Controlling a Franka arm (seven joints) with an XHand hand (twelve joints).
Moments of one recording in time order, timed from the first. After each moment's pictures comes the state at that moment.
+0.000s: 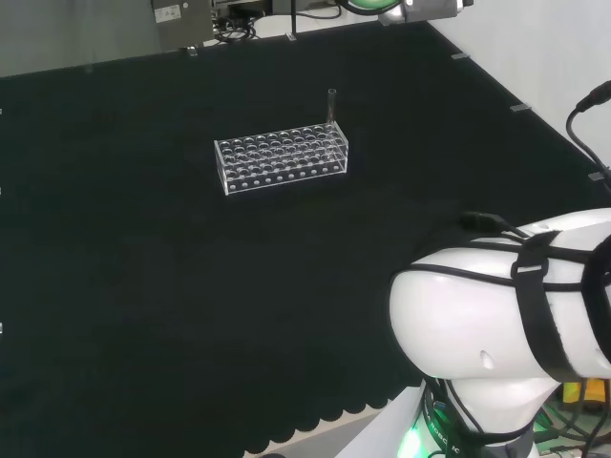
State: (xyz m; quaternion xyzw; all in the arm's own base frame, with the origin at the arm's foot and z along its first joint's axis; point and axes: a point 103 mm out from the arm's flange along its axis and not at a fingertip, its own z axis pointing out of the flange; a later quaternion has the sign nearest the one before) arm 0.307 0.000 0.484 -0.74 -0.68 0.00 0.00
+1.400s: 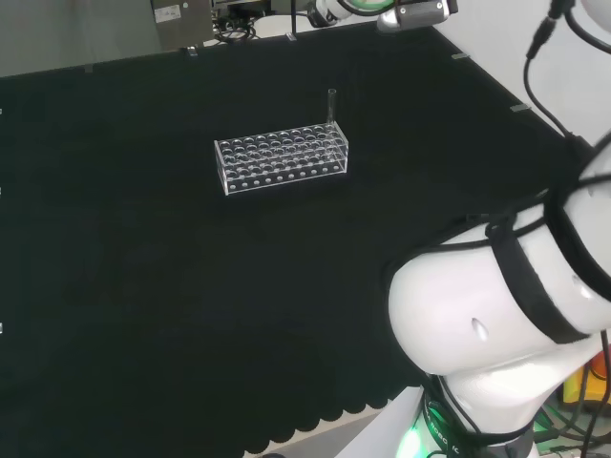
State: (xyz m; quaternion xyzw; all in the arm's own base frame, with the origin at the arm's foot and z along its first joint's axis) arm 0.398 -0.050 0.415 -0.74 -0.67 0.07 0.04
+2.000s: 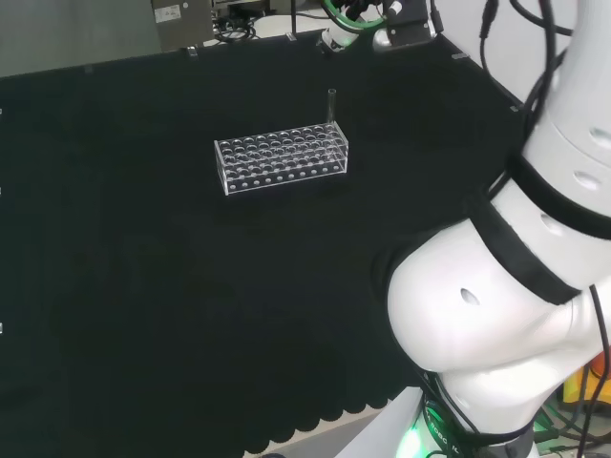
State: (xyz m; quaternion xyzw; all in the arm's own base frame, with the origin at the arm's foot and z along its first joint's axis) arm 0.465 -0.086 0.348 -0.74 -0.66 0.12 0.06
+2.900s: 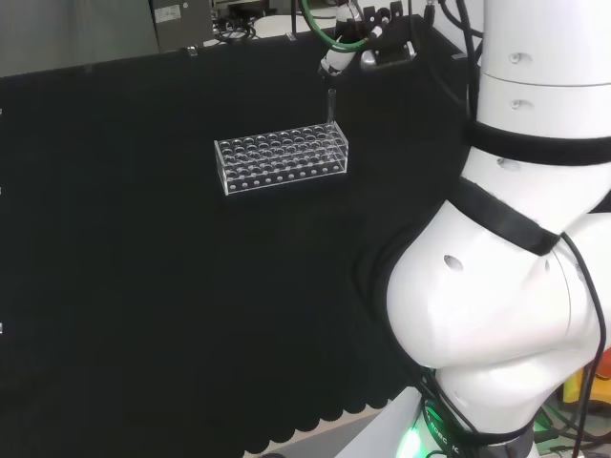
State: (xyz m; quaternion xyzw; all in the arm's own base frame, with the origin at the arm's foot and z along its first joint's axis) arm 0.551 -0.118 0.263 -0.75 -0.64 0.16 0.10
